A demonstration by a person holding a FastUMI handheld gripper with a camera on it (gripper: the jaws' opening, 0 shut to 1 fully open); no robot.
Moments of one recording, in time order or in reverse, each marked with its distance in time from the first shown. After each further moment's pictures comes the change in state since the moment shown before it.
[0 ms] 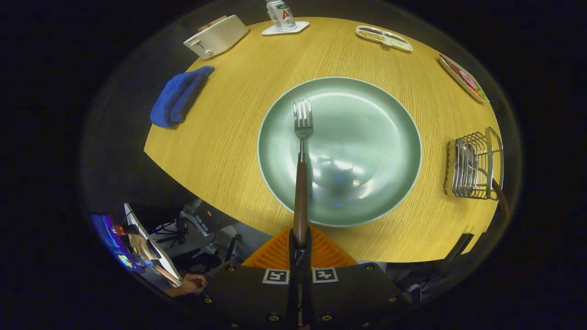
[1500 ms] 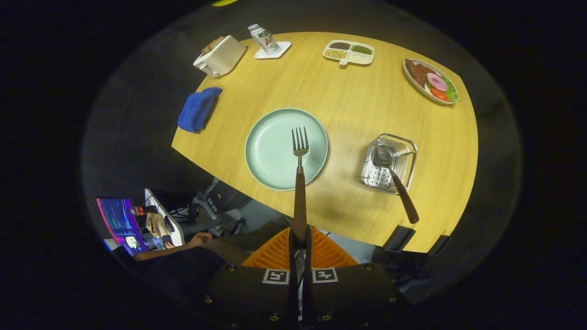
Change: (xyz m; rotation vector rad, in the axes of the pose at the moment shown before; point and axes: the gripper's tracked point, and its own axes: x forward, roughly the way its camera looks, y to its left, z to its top) arm -0.177 -0.117 -0.012 0.001 0.031 0.058
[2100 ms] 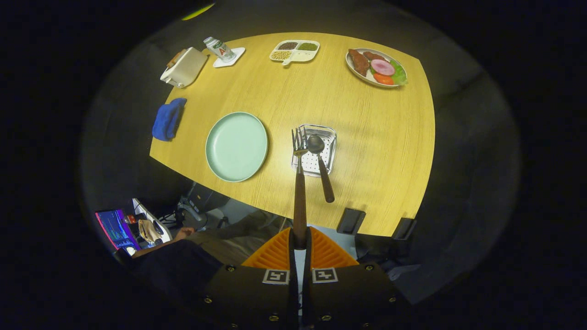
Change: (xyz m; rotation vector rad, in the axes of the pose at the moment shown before) arm -0.046 -0.087 -0.019 0.102 0.060 -0.110
